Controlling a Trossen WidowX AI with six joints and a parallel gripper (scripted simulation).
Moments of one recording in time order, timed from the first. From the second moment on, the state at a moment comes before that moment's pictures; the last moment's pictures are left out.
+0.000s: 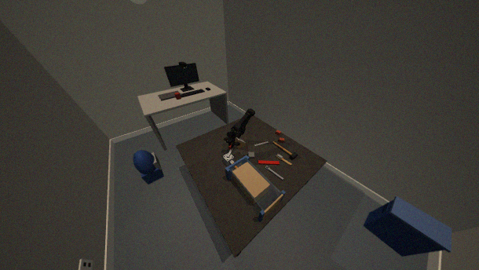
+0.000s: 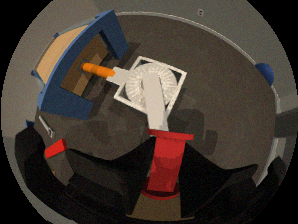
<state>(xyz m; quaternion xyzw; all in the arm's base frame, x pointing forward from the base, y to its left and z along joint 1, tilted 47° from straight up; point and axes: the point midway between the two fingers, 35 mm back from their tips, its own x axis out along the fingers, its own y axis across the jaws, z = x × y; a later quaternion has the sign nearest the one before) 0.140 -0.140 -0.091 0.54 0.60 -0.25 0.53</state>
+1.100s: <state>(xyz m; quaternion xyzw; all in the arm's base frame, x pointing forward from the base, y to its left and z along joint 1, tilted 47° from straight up) 0.111 -0.172 -0.120 0.54 0.61 -0.26 0.52</state>
